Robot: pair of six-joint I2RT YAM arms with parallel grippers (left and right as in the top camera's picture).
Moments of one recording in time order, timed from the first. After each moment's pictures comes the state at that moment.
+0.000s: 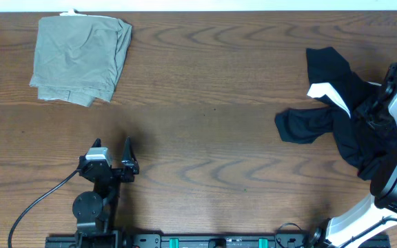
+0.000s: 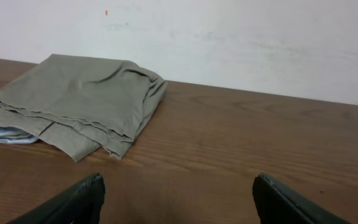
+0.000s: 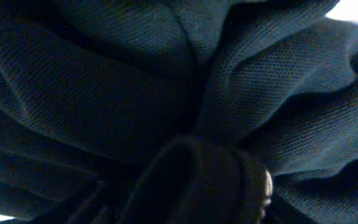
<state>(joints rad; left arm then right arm) 0.04 0.01 0.02 -0.11 0.09 -0.15 -0.43 1.90 1.29 -0.74 0.21 0.50</state>
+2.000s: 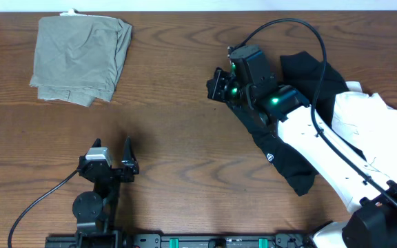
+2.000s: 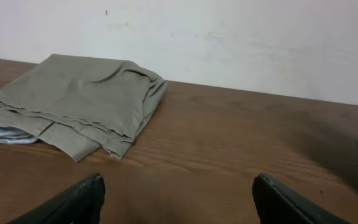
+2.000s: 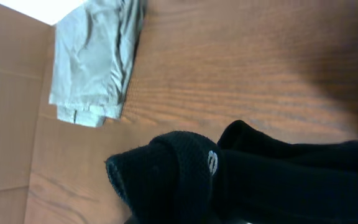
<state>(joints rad) 0.04 0.01 0.02 -0.11 0.09 -0.15 0.55 1.62 1.31 -0.40 -0.18 0.80</state>
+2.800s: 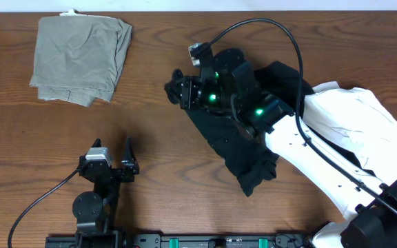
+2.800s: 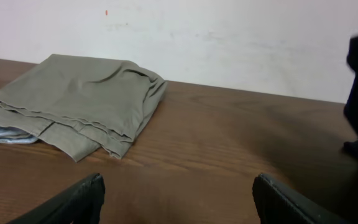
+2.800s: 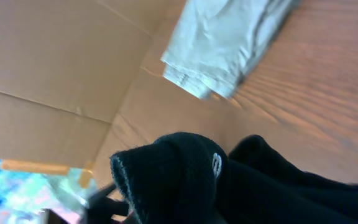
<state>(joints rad) 0.04 0.01 0.02 -0.11 0.09 -0.15 0.66 1.62 1.31 -0.18 -0.45 0.72</state>
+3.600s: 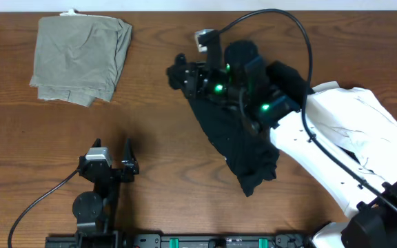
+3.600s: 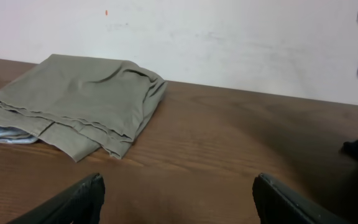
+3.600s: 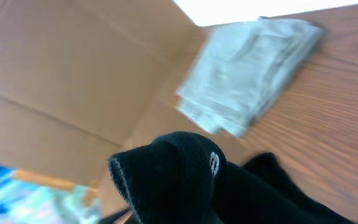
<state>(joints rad) 0.04 0.01 0.02 -0.11 0.09 -0.15 0.64 1.62 1.31 0.03 -0.50 0.73</state>
